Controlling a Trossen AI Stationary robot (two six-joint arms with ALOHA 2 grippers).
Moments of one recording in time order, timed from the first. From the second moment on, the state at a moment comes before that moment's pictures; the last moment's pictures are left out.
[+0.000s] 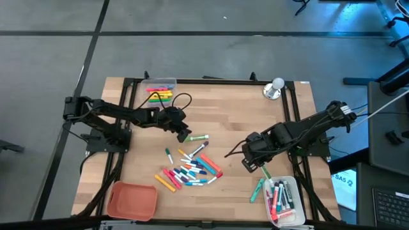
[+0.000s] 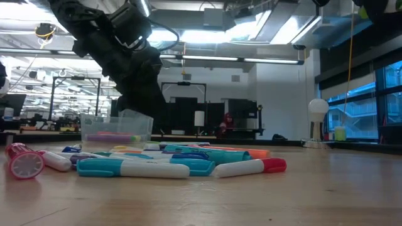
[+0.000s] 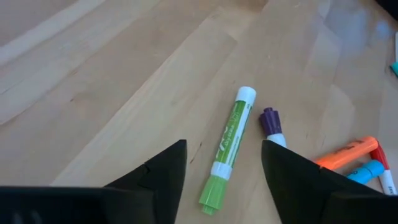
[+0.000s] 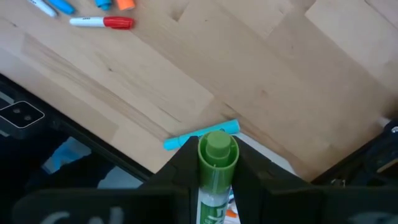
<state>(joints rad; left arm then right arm) 0.17 1.39 0.61 0.05 0.02 -0.55 0.39 1.45 1.40 -1.31 -0.11 1.32</state>
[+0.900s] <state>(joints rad) 0.14 1.40 0.61 0.21 -0.08 -0.30 0.43 1.45 1.40 -1.27 -0.25 1.38</state>
